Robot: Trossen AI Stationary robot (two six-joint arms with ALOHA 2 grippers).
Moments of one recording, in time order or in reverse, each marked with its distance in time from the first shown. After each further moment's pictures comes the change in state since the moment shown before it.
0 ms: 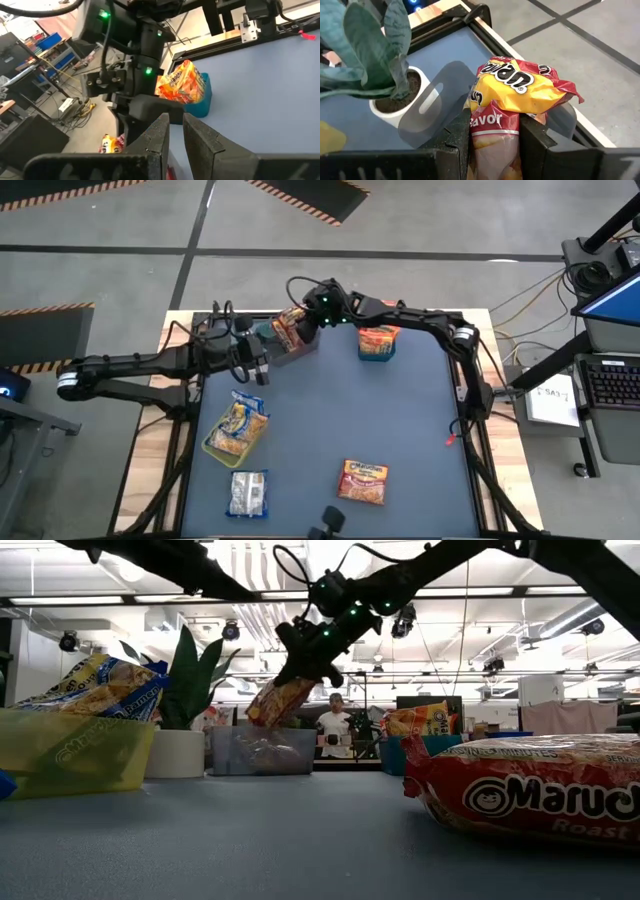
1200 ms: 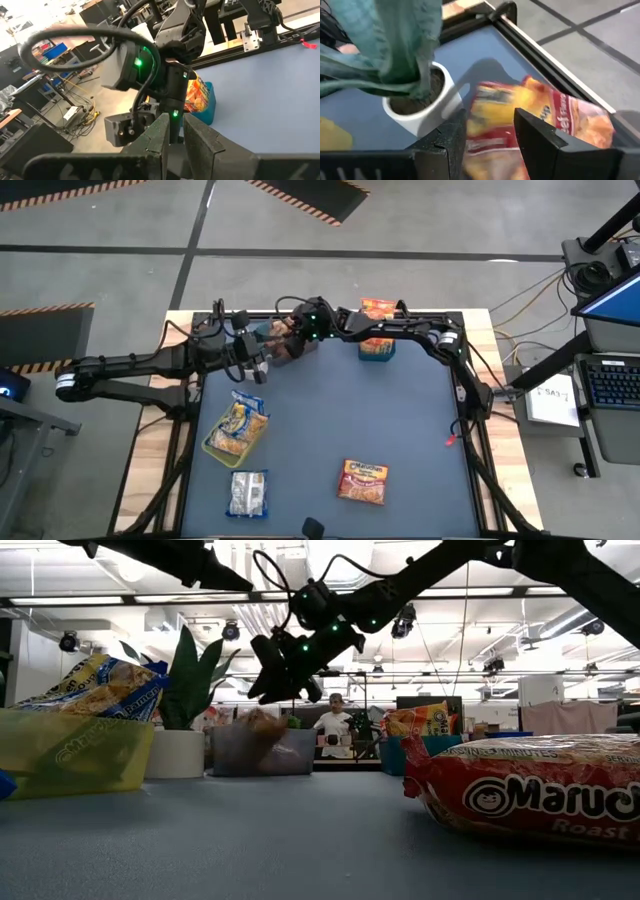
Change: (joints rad) left arm 0.000 -0.030 0.010 0.010 0.002 0.027; right arm 0.076 0.115 0.020 0.145 0.017 0.002
